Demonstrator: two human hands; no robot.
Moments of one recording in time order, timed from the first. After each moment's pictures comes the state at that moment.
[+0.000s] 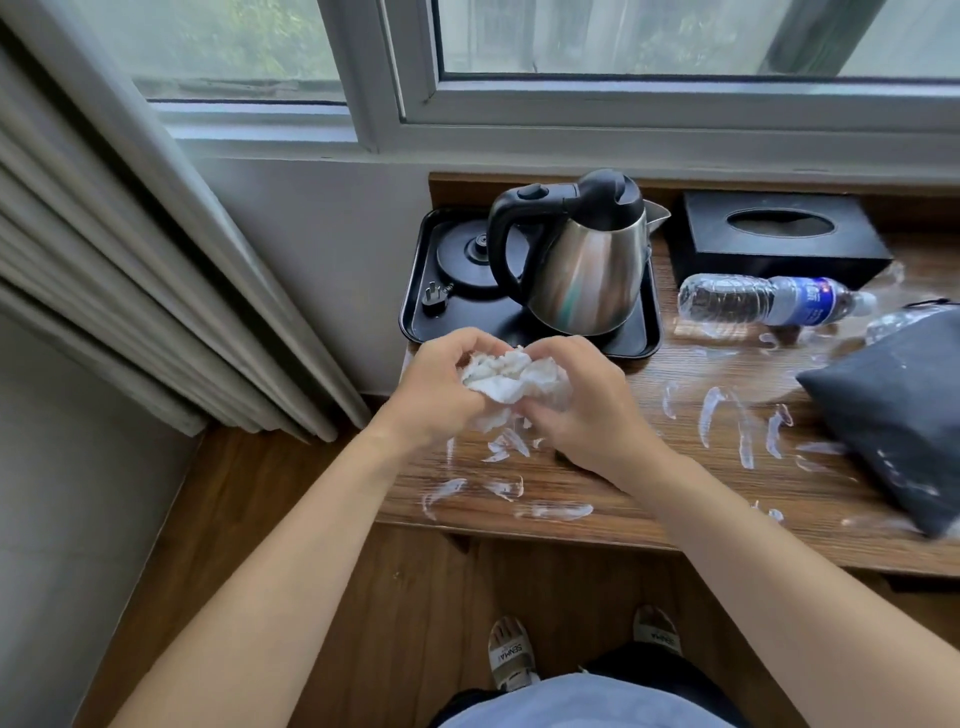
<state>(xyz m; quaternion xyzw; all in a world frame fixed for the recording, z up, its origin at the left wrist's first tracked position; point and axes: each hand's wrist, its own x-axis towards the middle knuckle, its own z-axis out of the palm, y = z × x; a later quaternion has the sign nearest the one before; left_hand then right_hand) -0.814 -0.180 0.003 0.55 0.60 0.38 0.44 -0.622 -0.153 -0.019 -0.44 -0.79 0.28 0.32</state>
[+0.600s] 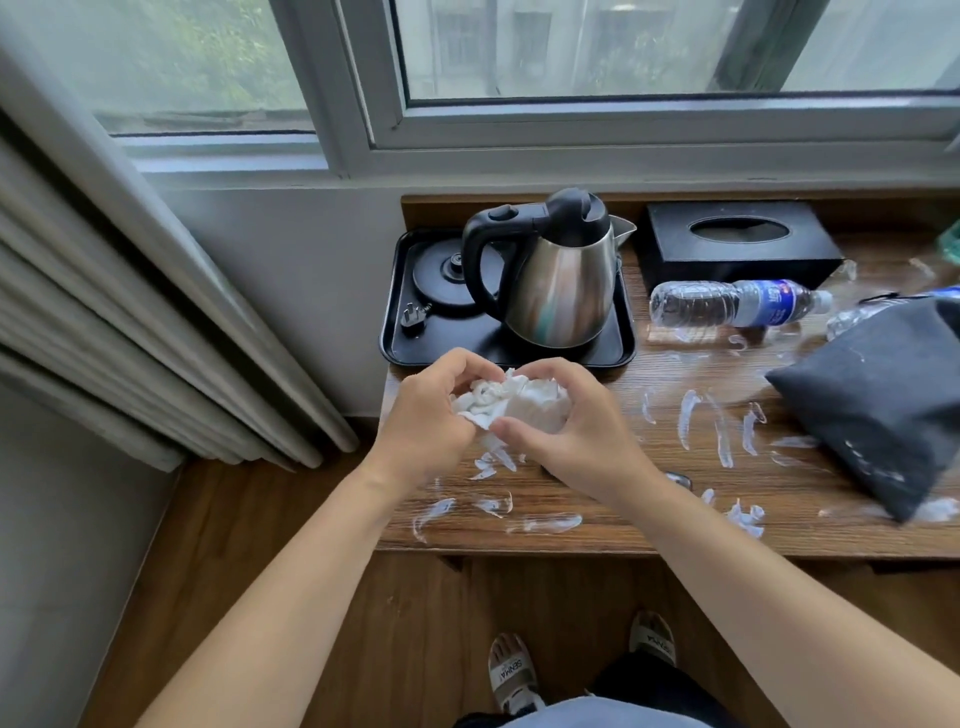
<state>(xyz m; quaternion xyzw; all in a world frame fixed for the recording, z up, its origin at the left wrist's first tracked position) -0.811 -0.185 -0.007 0.62 0.57 0.38 0.37 -0.614 -0.170 -0.011 -0.49 -0.71 0.38 0.33</state>
